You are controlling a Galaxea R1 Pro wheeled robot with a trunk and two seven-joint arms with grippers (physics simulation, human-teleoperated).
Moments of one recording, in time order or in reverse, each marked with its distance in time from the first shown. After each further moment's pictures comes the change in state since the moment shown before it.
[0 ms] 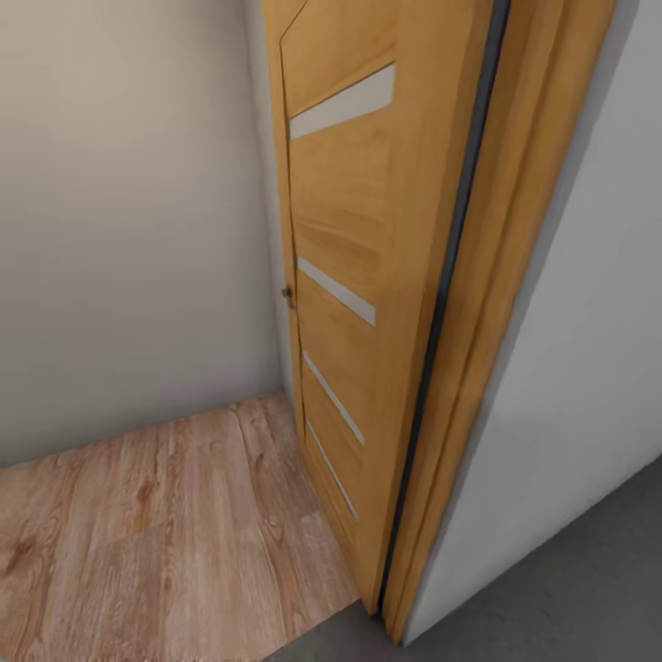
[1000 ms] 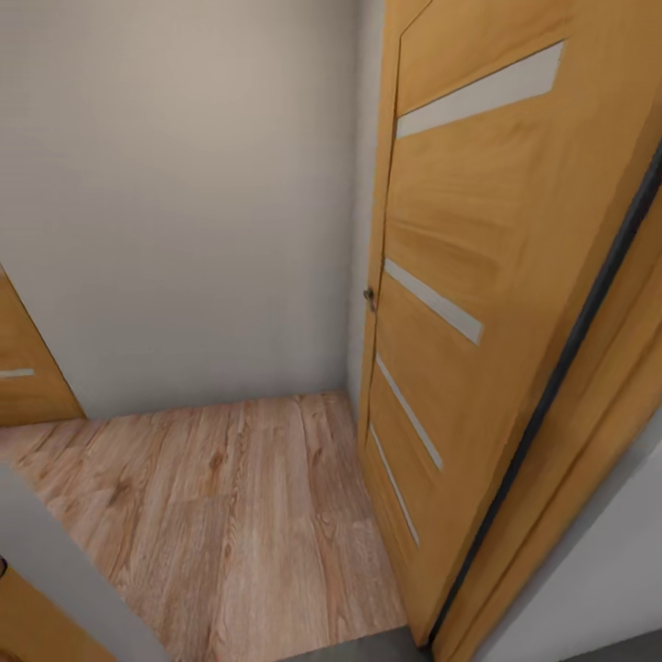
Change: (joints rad) left arm 0.000 0.000 0.000 0.000 -0.001 0.000 0.000; right arm -0.001 0.000 0.000 0.000 0.003 0.001 0.000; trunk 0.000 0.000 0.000
